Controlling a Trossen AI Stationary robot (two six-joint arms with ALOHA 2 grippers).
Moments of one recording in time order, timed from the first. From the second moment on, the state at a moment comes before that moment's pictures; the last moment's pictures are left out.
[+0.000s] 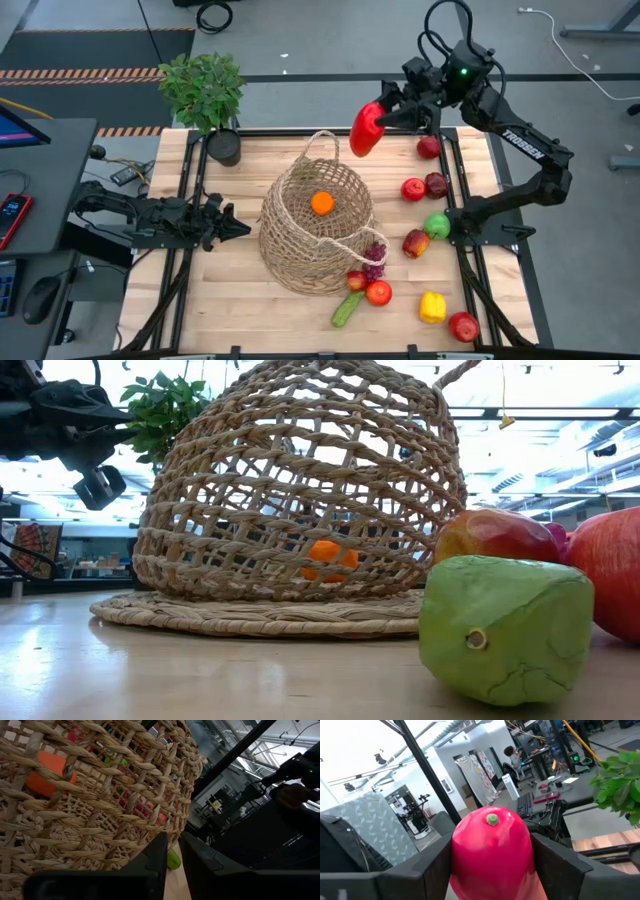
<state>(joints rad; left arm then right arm) -0.25 0.16 0.01 0.16 -0.10 -0.77 -0.56 1.28 1.57 -0.16 -0.96 0.55</state>
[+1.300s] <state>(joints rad) -0.25 0.16 0.01 0.16 -0.10 -0.77 -0.33 1.45 1.57 -0.19 -0.80 0.49</state>
